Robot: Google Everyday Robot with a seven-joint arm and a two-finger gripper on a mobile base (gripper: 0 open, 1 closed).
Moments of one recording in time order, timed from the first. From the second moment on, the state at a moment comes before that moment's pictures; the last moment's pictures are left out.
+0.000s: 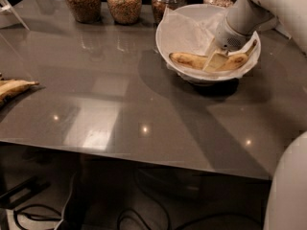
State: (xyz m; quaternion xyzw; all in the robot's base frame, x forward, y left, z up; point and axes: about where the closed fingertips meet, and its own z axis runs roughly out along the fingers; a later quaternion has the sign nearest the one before) arm 0.686 -0.181 0.858 -0.62 0.75 0.01 0.21
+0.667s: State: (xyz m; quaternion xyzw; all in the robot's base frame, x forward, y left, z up) arm 0.655 -0.200 0.901 -0.64 0.75 -0.02 0.19
